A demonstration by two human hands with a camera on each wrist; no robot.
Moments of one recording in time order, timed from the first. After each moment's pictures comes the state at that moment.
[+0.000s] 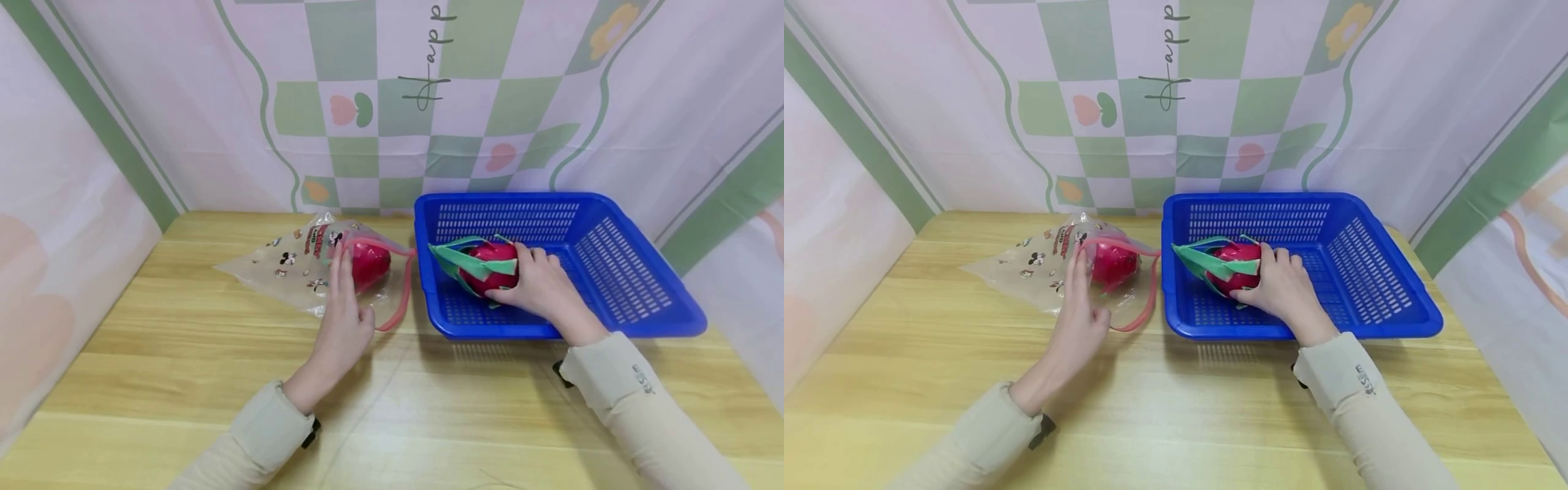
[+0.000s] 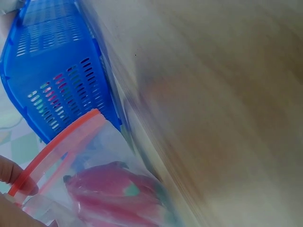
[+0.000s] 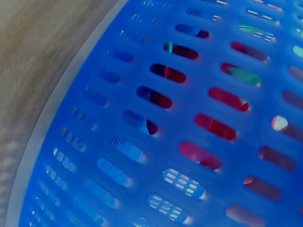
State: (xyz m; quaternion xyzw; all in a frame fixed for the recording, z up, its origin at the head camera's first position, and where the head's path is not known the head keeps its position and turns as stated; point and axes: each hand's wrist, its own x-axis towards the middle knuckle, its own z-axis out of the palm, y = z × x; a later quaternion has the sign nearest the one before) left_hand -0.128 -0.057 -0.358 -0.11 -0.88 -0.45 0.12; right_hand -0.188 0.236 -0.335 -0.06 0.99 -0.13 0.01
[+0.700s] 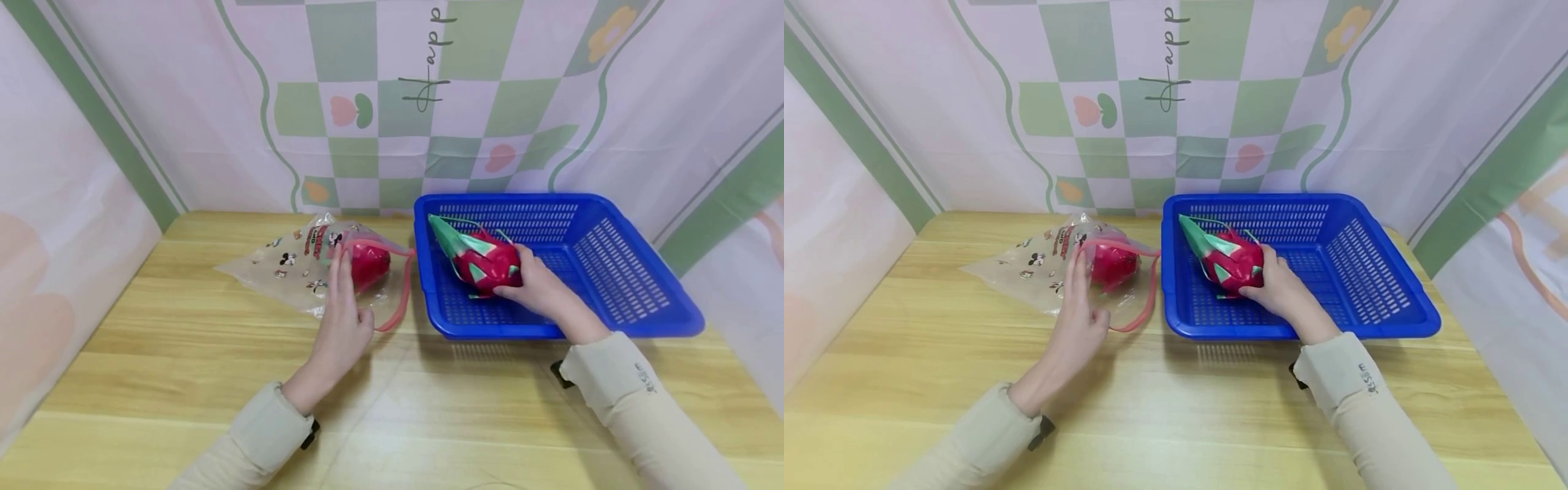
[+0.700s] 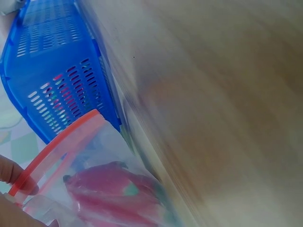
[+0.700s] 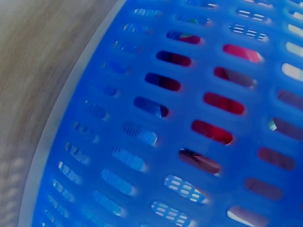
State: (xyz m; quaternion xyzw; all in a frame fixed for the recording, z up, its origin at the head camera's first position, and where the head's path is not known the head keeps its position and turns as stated) left_hand -0.126 -0.059 -0.358 -0.11 -0.87 -0.46 0.12; right_hand -0.193 0.244 -0.335 -0.06 0.97 -0.23 0.09
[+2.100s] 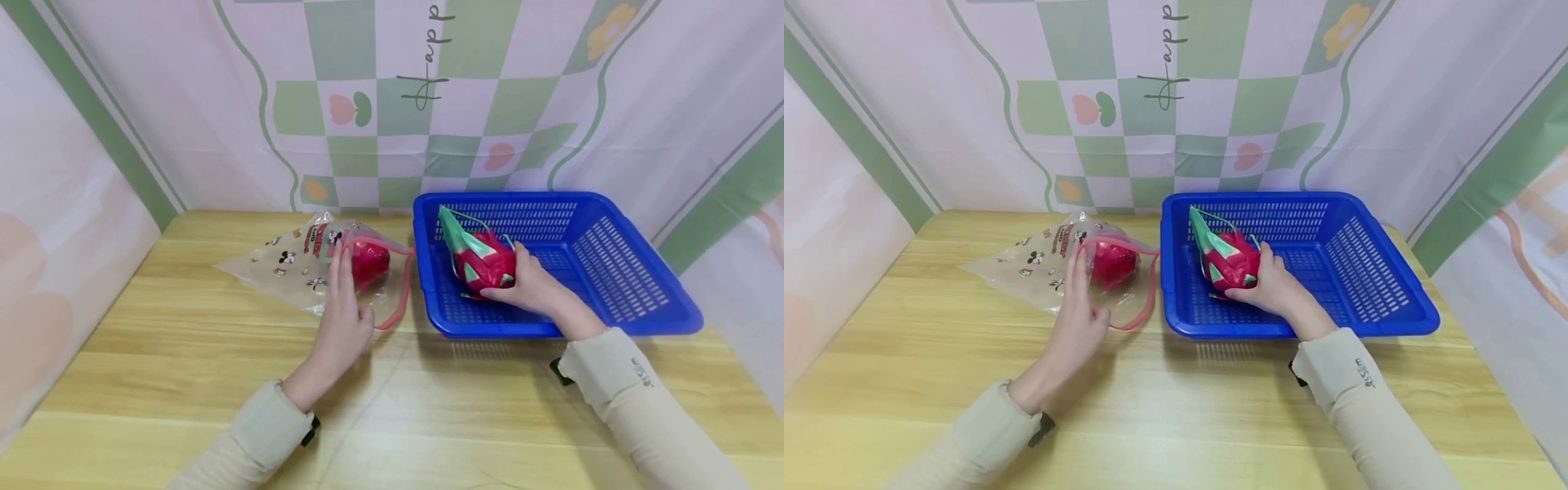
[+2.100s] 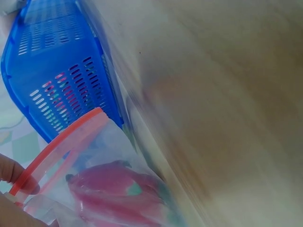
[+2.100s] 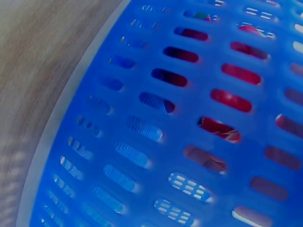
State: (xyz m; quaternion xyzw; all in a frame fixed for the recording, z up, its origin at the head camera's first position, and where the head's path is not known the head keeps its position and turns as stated) left_hand -0.128 -0.057 -0.357 -0.11 -0.88 -0.45 0.13; right_hand -0.195 0.239 -0.337 -0.06 0.96 -0.24 0.11
